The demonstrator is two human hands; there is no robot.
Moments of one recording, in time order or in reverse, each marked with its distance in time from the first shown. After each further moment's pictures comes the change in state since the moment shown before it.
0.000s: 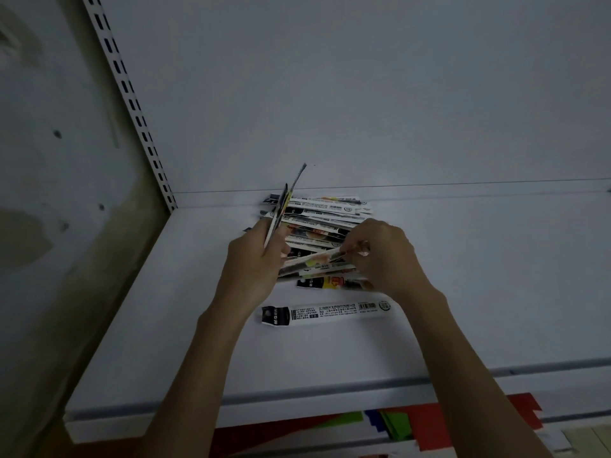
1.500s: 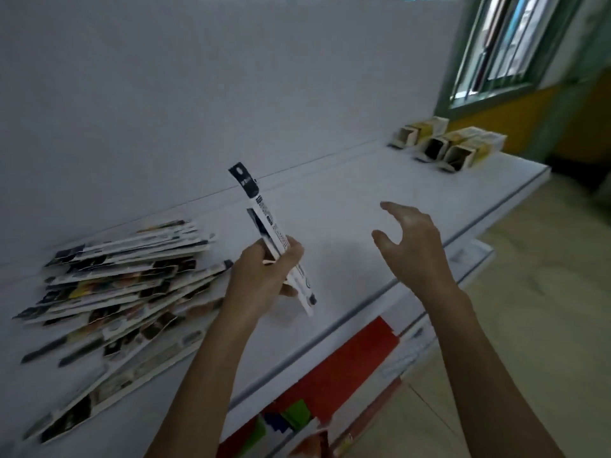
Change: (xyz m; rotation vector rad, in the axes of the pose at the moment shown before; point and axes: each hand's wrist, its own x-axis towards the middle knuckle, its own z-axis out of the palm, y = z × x) left_hand -0.038 0.099 0.173 -0.410 -0.584 -0.080; right_hand -0.132 0.136 -0.139 -0.129 0.463 0.532
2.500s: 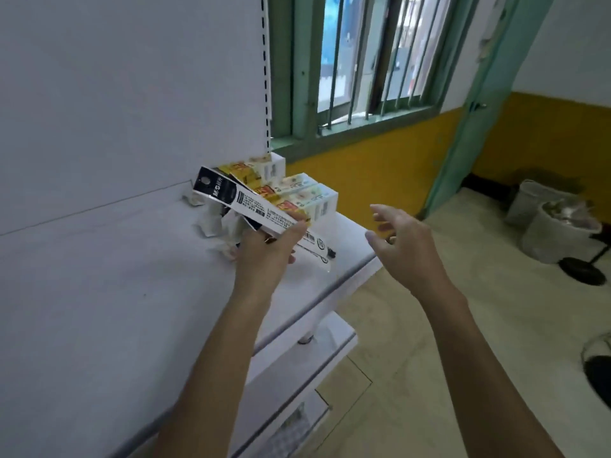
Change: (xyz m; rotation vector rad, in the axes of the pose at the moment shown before) left_hand 0.239 0.057 0.500 -0.206 -0.023 0.076; right_hand 0.264 0.411 -0.194 -0.105 0.040 0.039
